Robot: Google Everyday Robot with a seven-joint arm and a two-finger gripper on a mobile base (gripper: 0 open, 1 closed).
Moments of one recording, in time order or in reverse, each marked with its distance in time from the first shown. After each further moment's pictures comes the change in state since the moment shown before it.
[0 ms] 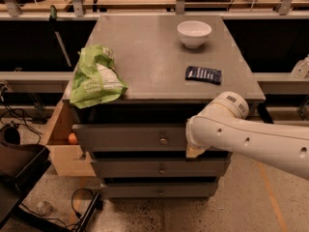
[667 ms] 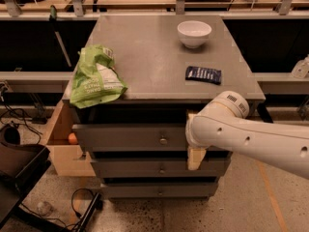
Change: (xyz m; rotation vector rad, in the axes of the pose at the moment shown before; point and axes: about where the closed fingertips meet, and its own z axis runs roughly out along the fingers) arm 0.000 0.000 -0.001 -0.001 0.000 0.001
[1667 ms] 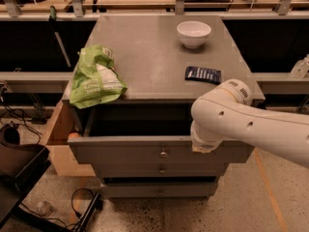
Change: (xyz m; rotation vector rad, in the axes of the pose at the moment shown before) arm 0.022 0.036 -0.025 -0.208 0.095 0.084
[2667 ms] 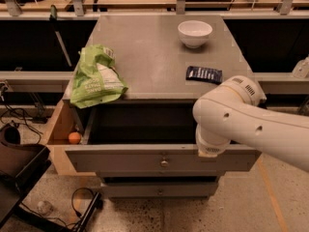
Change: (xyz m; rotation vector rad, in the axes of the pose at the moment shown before) arm 0.011 0.015 -0.036 -0.001 0.063 0.049
